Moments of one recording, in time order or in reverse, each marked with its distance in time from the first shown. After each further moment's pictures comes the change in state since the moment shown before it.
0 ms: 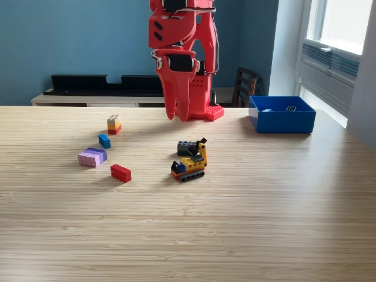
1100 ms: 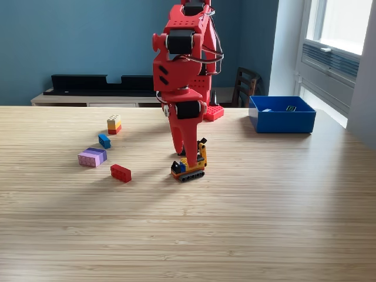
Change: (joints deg) arm -4.7 -28.0 -14.2 -0.6 4.2
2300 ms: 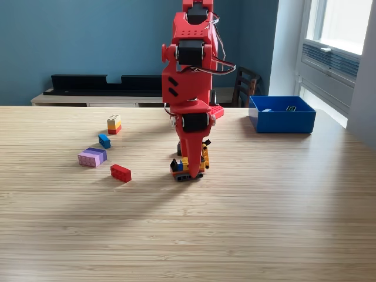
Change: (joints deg) arm -2.6 -6.9 -8.4 -0.4 9.6
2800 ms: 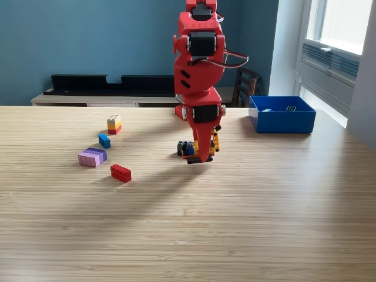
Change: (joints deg) arm -5.5 0.0 -6.2 19.0 7.9
